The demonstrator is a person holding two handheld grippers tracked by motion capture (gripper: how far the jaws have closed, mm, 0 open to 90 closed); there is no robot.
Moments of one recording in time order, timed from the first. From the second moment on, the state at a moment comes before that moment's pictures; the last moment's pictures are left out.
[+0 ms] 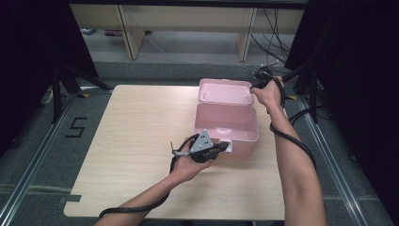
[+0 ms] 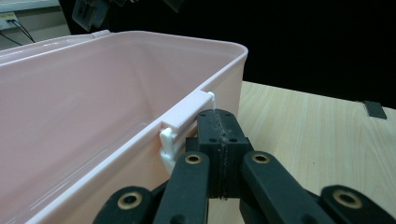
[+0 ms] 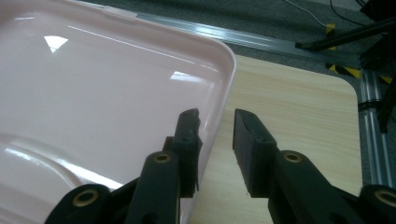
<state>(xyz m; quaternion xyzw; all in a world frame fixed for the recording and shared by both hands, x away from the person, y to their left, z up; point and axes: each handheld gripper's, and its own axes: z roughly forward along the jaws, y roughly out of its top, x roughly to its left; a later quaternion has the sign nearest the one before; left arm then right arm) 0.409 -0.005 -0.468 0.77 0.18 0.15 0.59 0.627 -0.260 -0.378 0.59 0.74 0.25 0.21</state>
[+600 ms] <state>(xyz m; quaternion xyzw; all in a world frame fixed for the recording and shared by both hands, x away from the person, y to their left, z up) 0.409 -0.009 -0.469 0.77 0.19 0.14 0.60 0.647 -0.257 -0.392 0.61 0.73 0.24 0.21</state>
